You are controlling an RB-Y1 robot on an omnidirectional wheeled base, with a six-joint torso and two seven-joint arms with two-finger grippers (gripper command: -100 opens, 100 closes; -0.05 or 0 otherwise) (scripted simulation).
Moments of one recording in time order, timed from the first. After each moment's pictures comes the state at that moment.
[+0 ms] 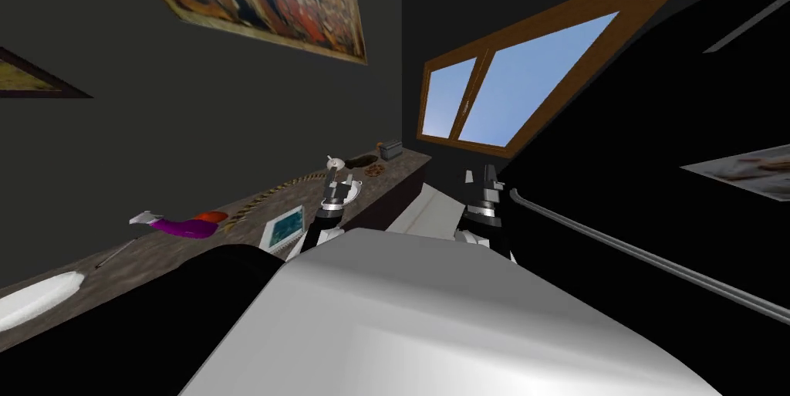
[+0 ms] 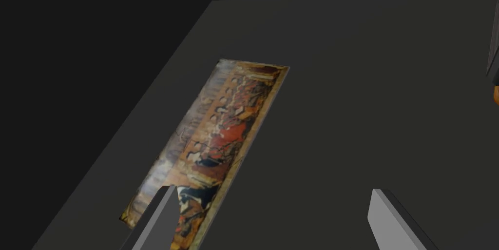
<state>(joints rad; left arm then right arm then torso) 0.64 0.33 0.06 -2.27 0.22 -0.50 0.15 0.50 -0.02 0.07 -2.25 -0.09 -0.45 -0.11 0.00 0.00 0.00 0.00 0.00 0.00</state>
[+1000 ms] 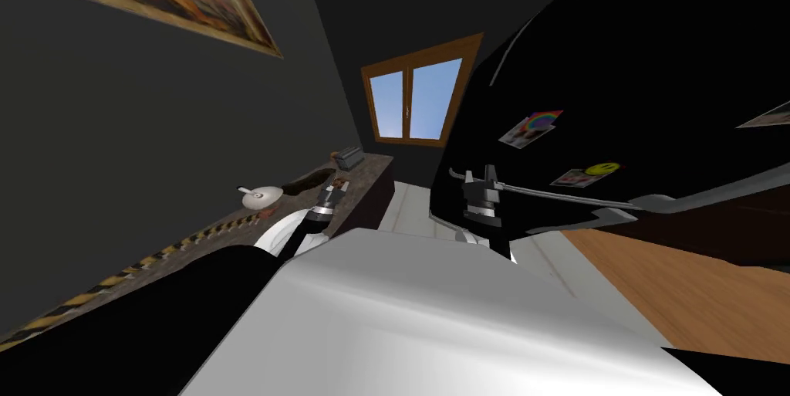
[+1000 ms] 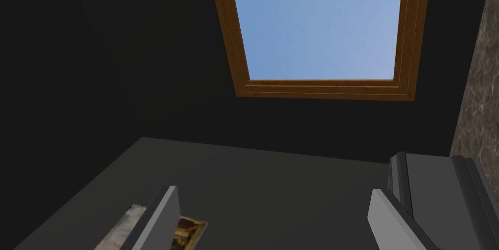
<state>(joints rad) 0.74 0.53 0.15 -2.23 0.28 -0.45 0.21 0.50 -0.02 0.07 -2.25 -0.09 -0.45 -0.11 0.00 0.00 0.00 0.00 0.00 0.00</state>
